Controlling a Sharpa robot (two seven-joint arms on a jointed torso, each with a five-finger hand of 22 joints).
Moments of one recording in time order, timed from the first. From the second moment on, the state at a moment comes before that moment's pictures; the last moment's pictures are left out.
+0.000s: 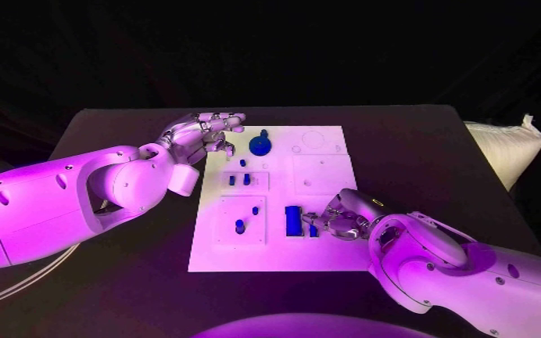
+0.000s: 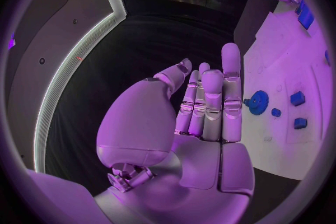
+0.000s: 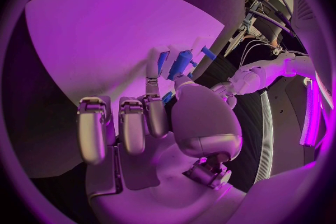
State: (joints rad) left arm 1.19 -1.00 -0.06 1.67 0.12 -0.14 0.31; left_hand 1.29 -0.08 0.43 -0.08 0.06 1.01 0.18 0.13 0.07 1.05 0.10 0.42 0.19 1.25 0.01 1.11 0.65 0.16 1.25 0.11 0.61 0.70; right arm 0.89 -0.92 0.01 1.94 -1.47 -0.44 -0.70; right_hand 0.99 -0.02 0.04 0.29 0.19 1.25 0.01 0.24 0.37 1.47 -0.04 1.40 1.31 1.46 -0.11 1.57 1.31 0.02 1.47 0.00 1.52 1.31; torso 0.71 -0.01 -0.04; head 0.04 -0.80
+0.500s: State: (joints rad) left arm 1.19 -1.00 -0.06 1.67 0.12 -0.14 0.31; left_hand 1.29 -0.08 0.43 -0.08 0.06 1.01 0.18 0.13 0.07 1.05 0.10 0.42 0.19 1.25 0.01 1.11 0.65 0.16 1.25 0.11 0.61 0.70; right arm 0.89 -0.96 0.01 1.95 -1.49 -0.45 -0.69; right_hand 1.05 -0.01 -0.01 0.28 0.22 1.22 0.02 0.25 0.38 1.46 -0.05 1.38 1.31 1.46 -0.11 1.57 1.31 0.02 1.47 0.00 1.52 1.31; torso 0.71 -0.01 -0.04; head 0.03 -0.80
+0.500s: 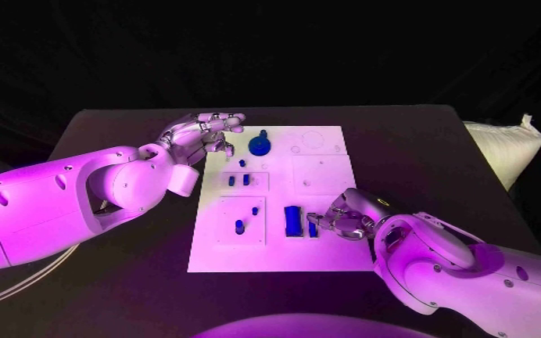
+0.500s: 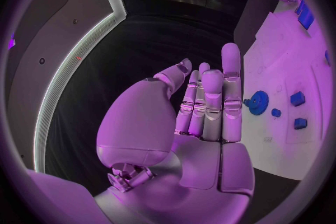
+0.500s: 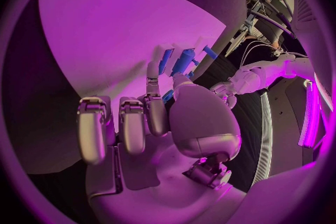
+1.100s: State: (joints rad) left arm 1.17 -0.94 -0.06 1.55 0.14 -0.14 0.33; left_hand 1.29 -0.08 0.41 -0.07 0.06 1.01 0.18 0.15 0.07 1.03 0.10 0.43 0.18 1.16 0.02 1.03 0.53 0.16 1.21 0.12 0.58 0.68; right arm 1.03 -0.97 0.02 1.73 -0.87 -0.57 -0.06; right_hand 1.40 0.01 0.00 0.14 0.17 1.02 0.12 0.10 0.30 1.23 0.03 0.54 1.10 1.42 -0.04 1.17 1.13 0.13 1.31 0.06 1.02 1.07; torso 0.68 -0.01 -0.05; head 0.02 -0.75
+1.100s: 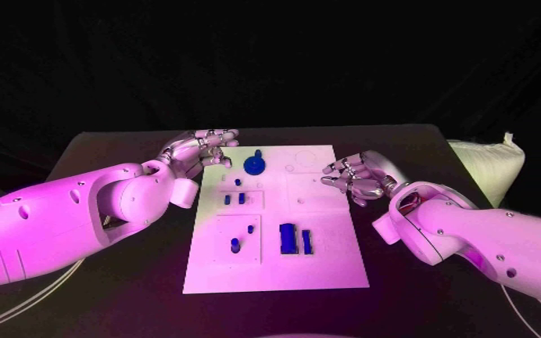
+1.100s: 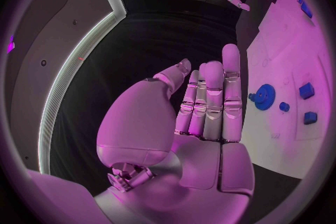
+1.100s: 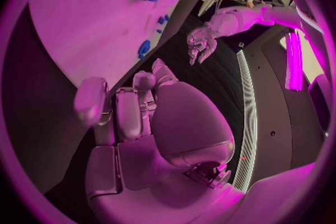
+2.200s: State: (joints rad) left arm 1.10 -0.78 -0.05 1.34 0.20 -0.25 0.48; left_hand 0.93 -0.02 0.27 -0.02 0.02 0.75 0.14 0.02 0.02 0.78 0.11 0.08 0.02 0.74 0.09 0.16 0.08 0.15 0.62 0.18 0.10 0.23; right arm 1.06 -0.74 0.03 1.29 -0.18 -0.39 0.34; right_hand 1.09 0.01 0.01 0.03 0.08 0.73 0.12 0.02 0.09 0.82 0.09 0.02 0.02 0.89 0.02 0.02 0.11 0.15 0.84 0.14 0.02 0.17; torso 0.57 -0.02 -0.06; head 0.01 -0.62
